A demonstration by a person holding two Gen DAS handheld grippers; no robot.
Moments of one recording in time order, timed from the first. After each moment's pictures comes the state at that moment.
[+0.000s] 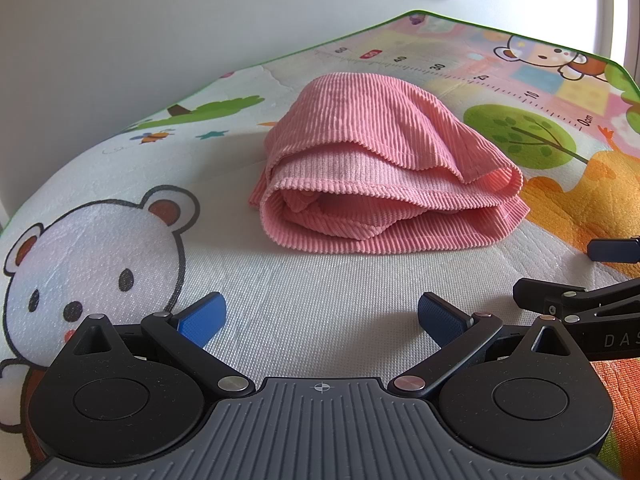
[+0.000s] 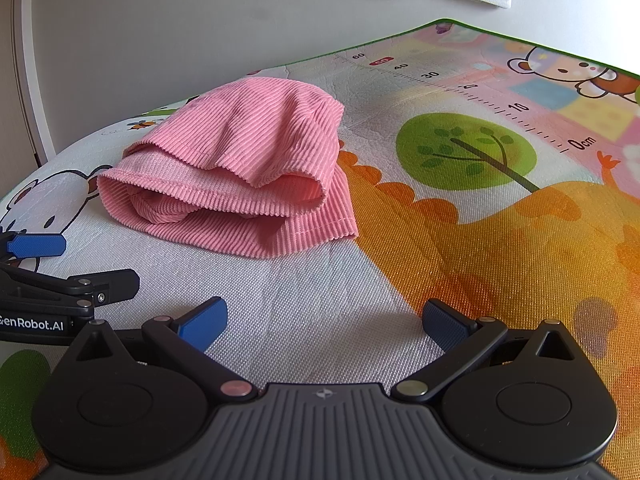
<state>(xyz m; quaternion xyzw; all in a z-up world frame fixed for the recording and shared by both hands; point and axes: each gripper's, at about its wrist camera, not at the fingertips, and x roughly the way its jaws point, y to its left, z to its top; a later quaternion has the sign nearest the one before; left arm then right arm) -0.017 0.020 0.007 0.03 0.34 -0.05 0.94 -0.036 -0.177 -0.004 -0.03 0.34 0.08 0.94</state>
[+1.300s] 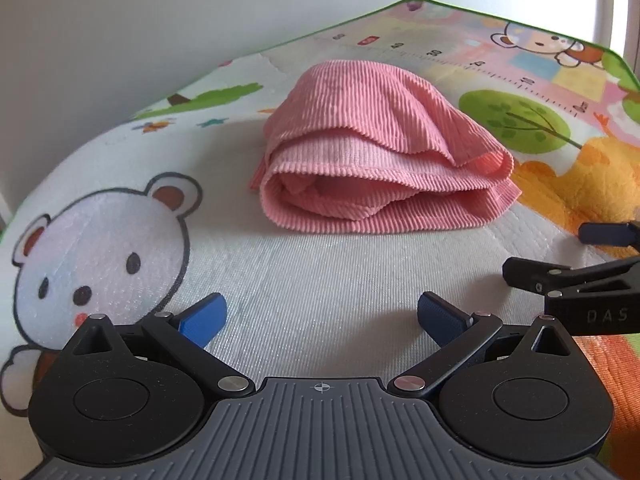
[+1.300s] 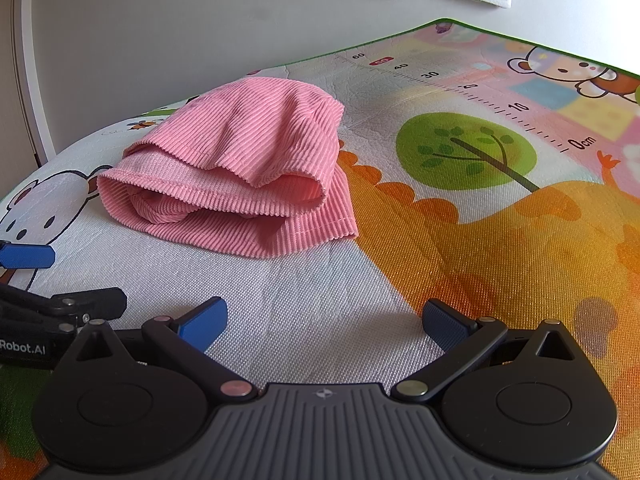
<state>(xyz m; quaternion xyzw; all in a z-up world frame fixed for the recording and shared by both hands) -0.027 0.024 0.012 0.02 0.36 -0.06 0.93 -0.036 -0.177 -0.004 -0.03 0.34 0.08 0.94</state>
